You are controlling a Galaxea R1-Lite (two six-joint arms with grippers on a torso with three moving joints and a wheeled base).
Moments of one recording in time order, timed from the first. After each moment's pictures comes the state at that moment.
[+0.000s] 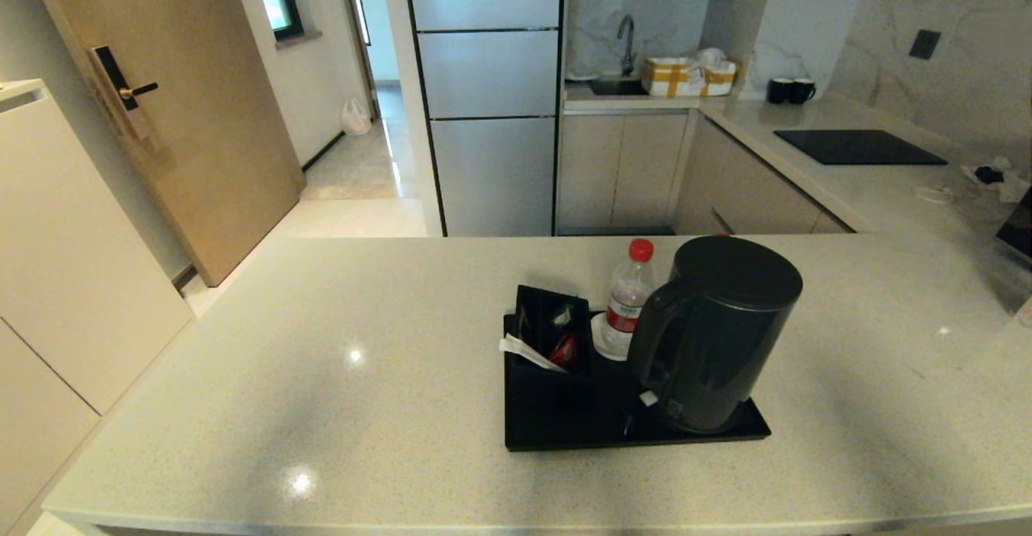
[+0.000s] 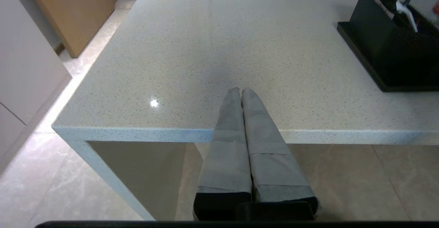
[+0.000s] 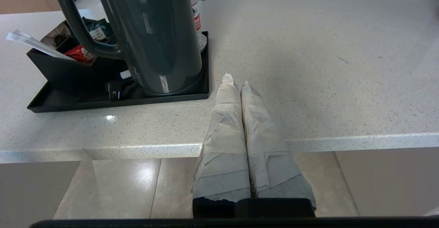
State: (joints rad) left arm 0.00 0.00 0.00 0.04 0.01 0.03; right arm 0.00 0.00 0.00 0.00 0.00 0.02
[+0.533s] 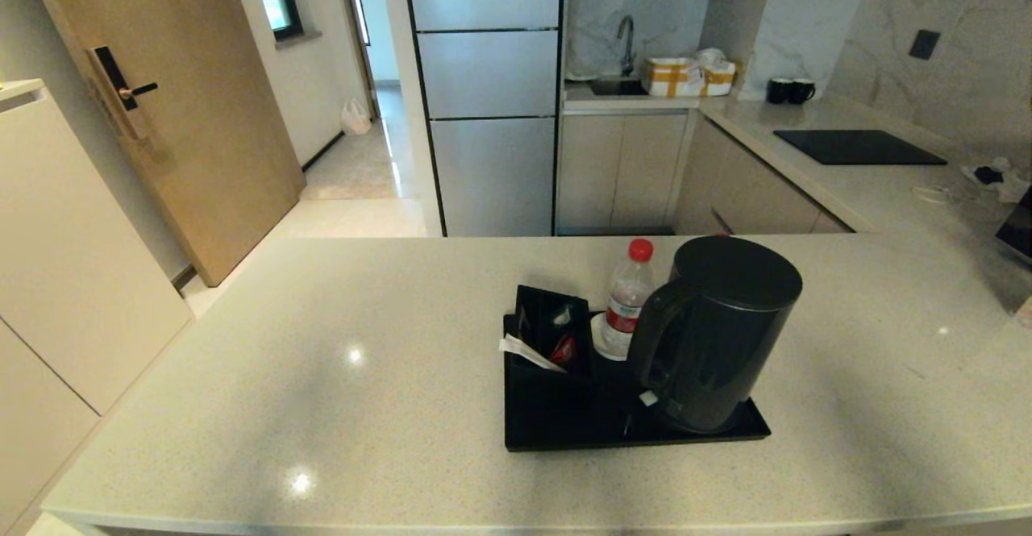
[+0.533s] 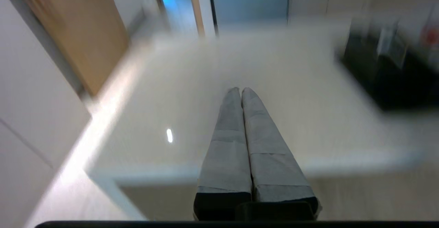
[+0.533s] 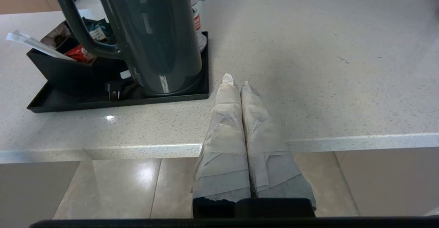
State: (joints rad) left arm 0.00 0.05 -0.20 0.05 0.00 0.11; right arm 0.00 0.00 0.00 0.00 0.00 0.02
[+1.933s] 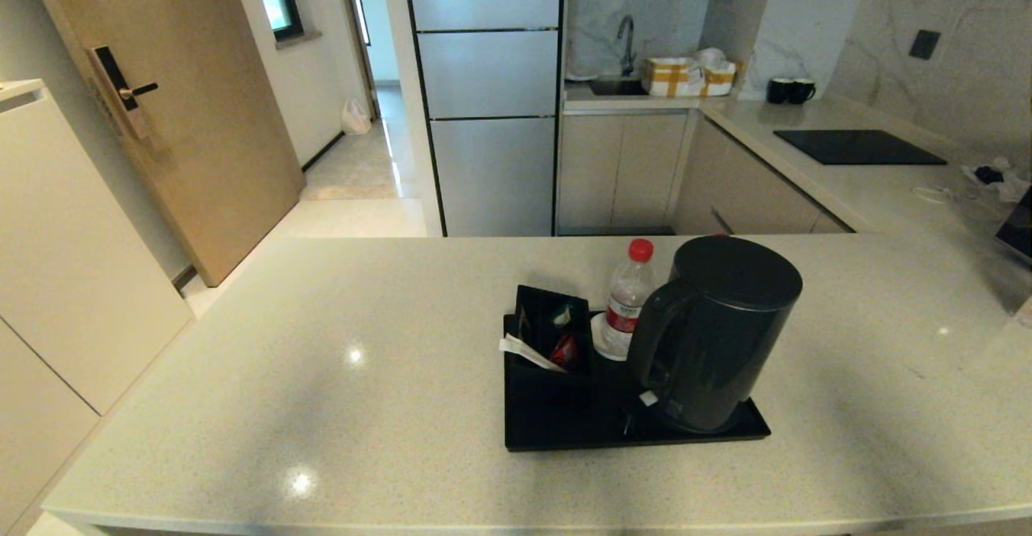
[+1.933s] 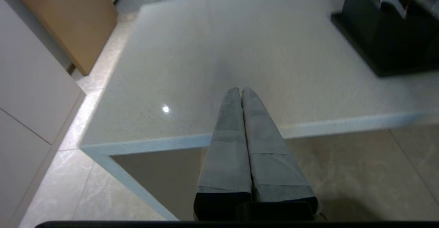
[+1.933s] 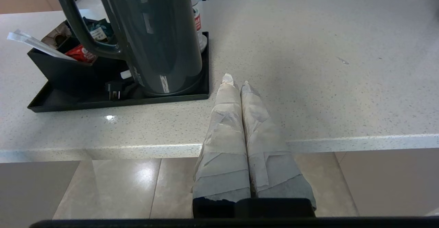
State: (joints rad) left arm 0.01 0.02 -0.16 0.19 -0.04 0.14; right arm 0.00 0.00 0.00 0.00 0.00 0.02
